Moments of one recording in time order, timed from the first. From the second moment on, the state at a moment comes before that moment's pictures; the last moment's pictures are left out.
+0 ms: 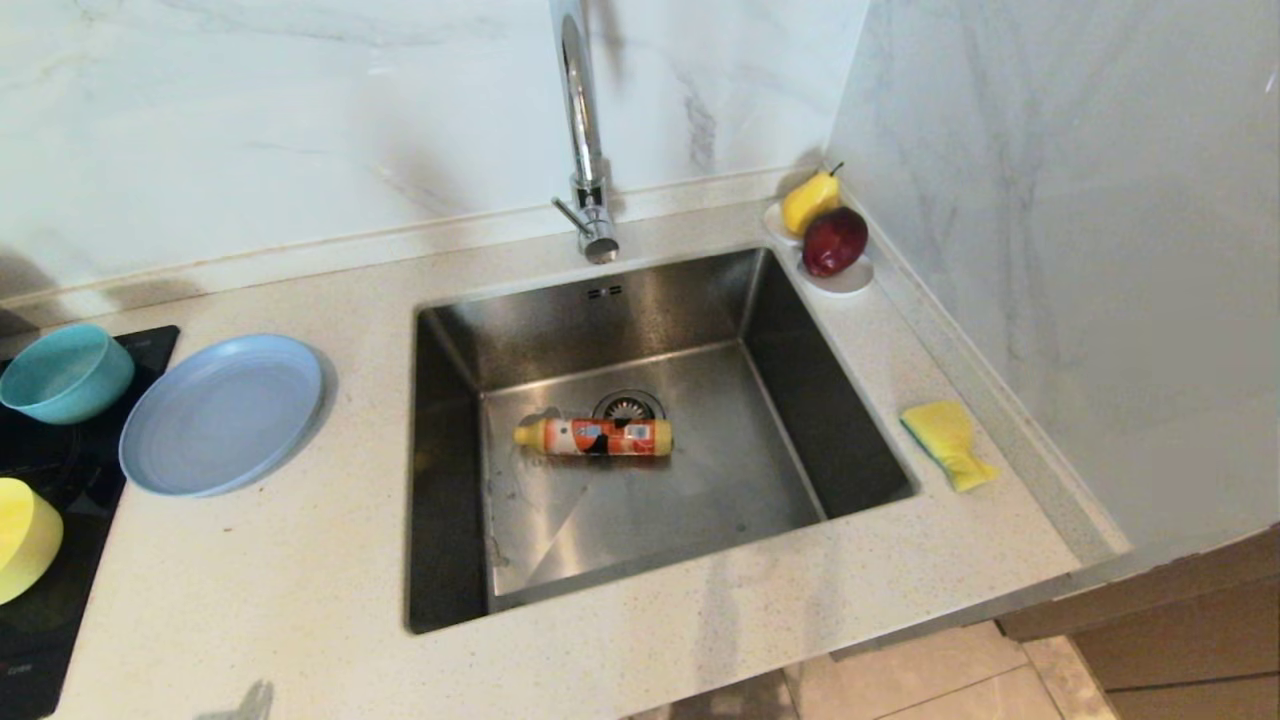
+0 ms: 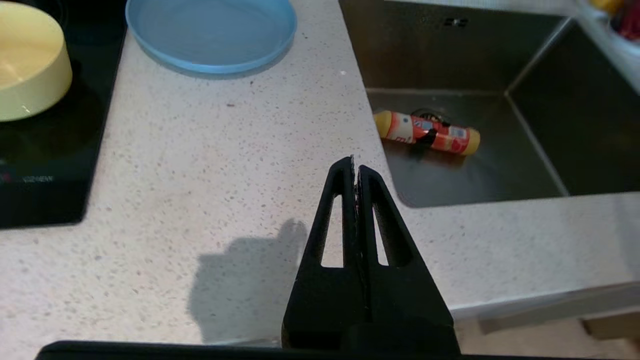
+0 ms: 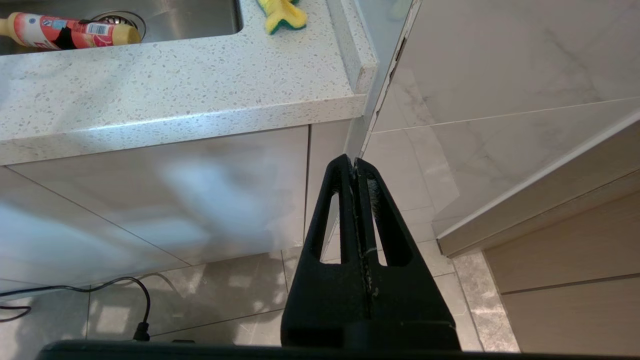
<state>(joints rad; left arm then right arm) -0.02 0.00 0.00 -0.13 0.03 -0.16 0.00 0.00 0.00 0.00 0.00 -0.04</state>
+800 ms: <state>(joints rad) -0.02 0.00 0.00 -0.12 0.02 -0.15 0.00 0.00 0.00 0.00 0.00 -0.04</state>
